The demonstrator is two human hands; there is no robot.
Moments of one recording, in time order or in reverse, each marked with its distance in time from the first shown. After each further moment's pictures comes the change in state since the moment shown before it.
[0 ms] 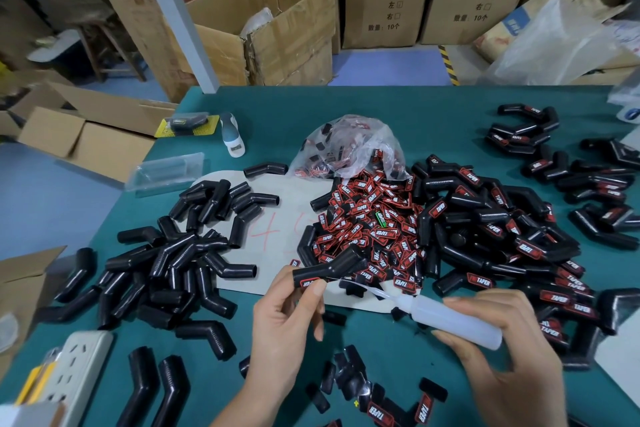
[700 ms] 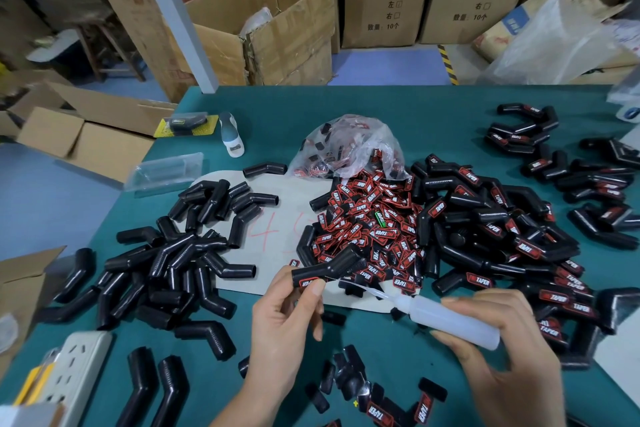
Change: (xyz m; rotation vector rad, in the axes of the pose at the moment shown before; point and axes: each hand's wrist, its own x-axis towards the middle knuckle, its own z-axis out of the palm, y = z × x) left_hand -0.001 0.002 0.002 -0.004 0.007 -0.001; right_hand 0.002 -0.002 0.000 0.009 -0.007 -0.005
